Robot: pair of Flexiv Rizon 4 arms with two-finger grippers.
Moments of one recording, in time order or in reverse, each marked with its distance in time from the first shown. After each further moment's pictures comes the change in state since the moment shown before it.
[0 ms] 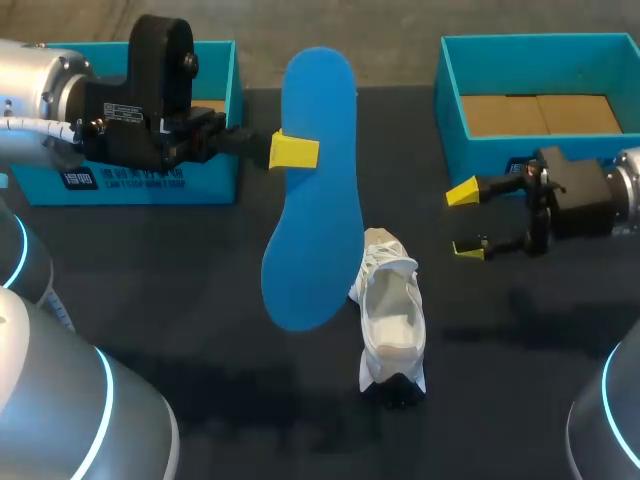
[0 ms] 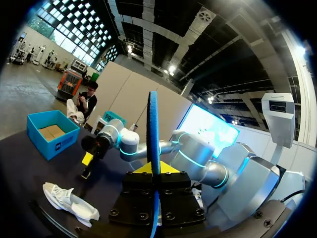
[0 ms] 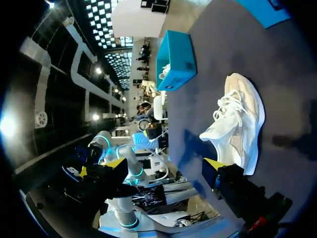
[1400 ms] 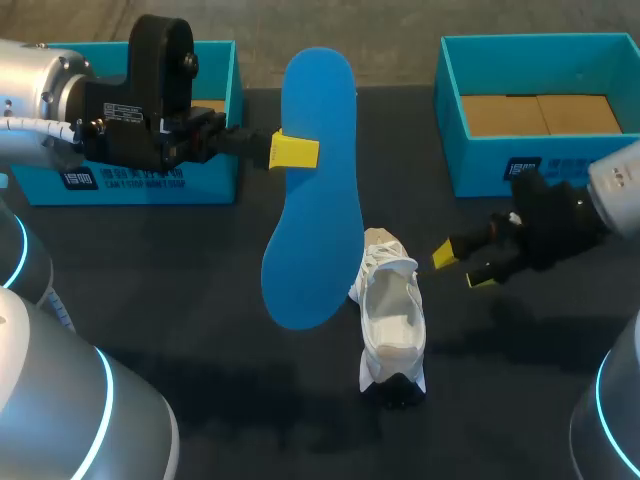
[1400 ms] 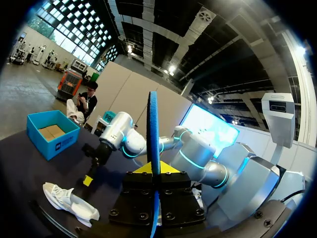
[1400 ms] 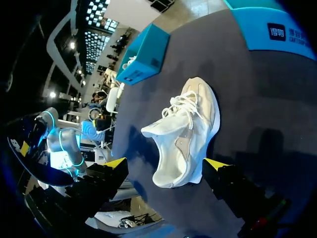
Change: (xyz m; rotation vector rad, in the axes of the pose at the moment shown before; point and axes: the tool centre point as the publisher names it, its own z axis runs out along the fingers) left arm 0.000 0.000 0.000 0.000 0.000 0.000; right arm -0.083 -0.011 0.005 -0.017 -0.487 -0.229
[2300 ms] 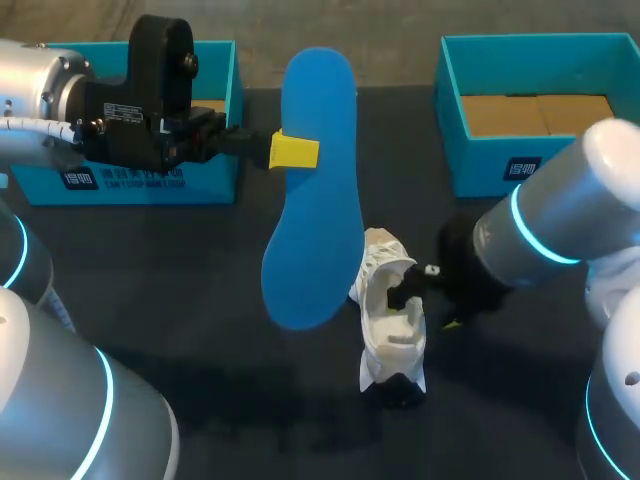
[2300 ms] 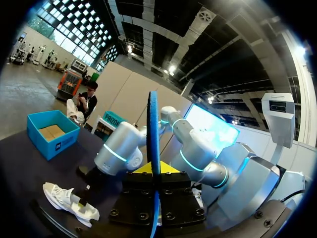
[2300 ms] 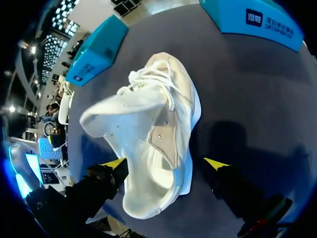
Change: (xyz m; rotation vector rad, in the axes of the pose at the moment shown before) left arm 0.000 0.000 0.000 0.000 0.000 0.000; right arm -0.028 -0.021 0.086 -0.061 -0.433 0.117
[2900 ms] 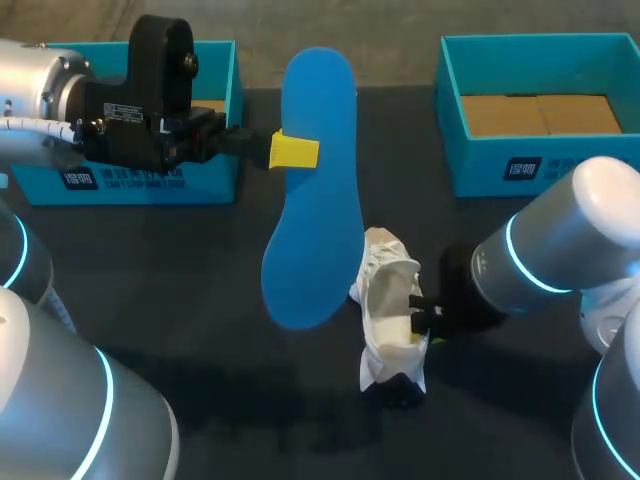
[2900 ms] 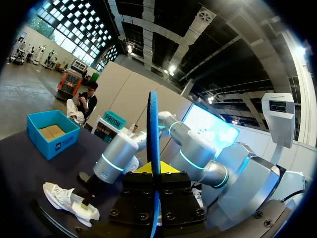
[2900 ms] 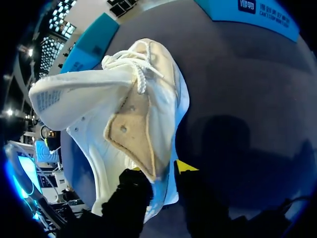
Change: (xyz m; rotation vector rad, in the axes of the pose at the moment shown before) left arm 0.000 0.000 0.000 0.000 0.000 0.000; right arm -0.029 -0.013 0.040 -0.012 -0.046 0.028
